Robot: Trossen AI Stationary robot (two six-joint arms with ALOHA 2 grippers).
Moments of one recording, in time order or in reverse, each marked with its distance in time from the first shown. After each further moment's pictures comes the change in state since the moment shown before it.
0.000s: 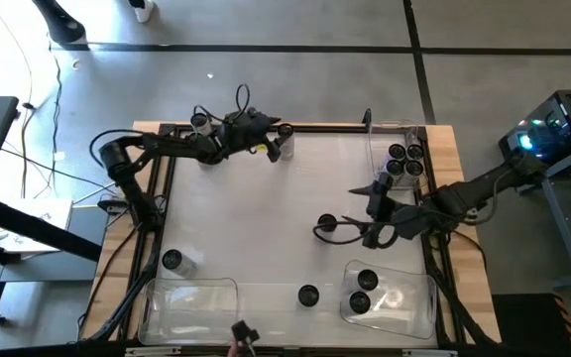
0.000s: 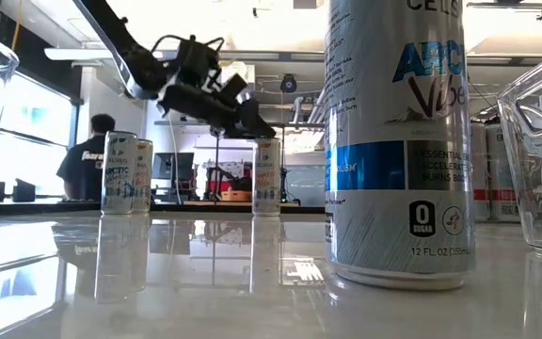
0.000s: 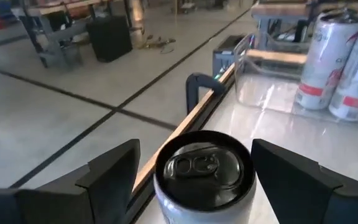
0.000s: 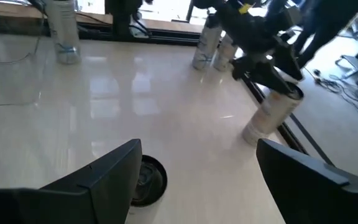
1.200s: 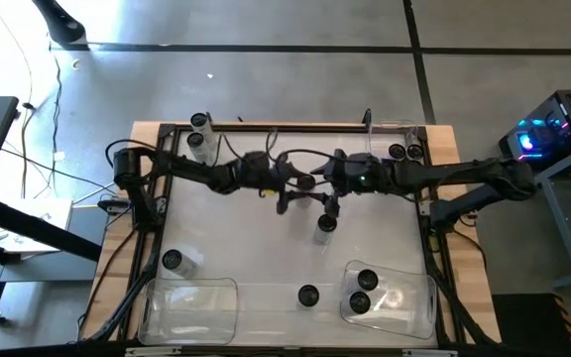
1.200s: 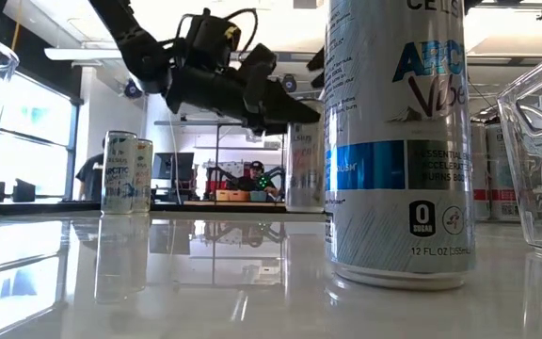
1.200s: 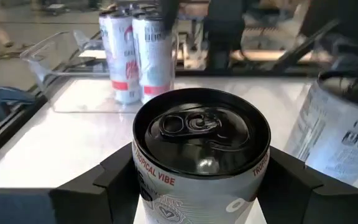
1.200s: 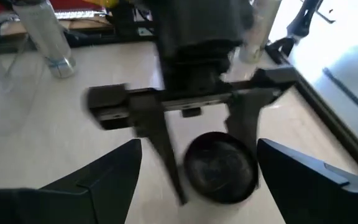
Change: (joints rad) left arm -0.342 0.055 -0.003 0.040 0.167 -0.036; right arm -0.540 0.263 -0.048 0.424 -0.644 -0.171
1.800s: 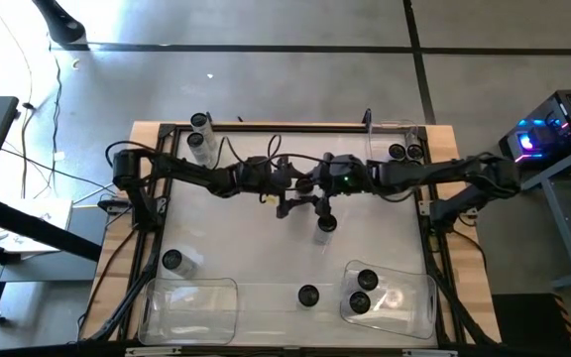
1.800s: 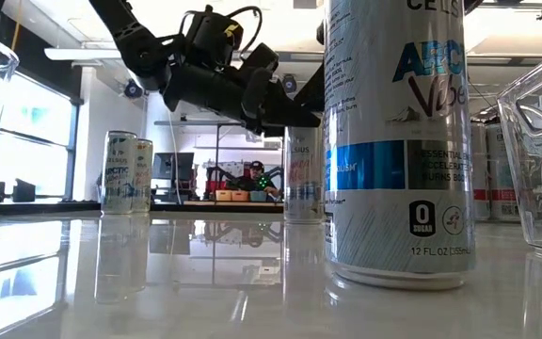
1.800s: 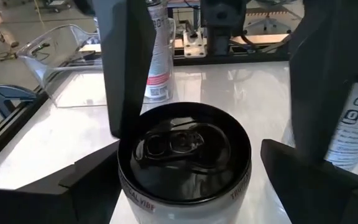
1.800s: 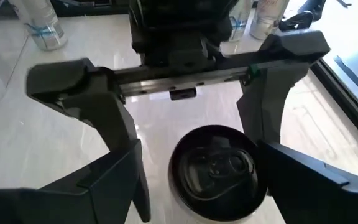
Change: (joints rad) left arm -0.036 -0.008 0.001 -0.051 -0.039 0.052; right arm -0.038 0.136 0.000 0.065 -0.042 -0.043
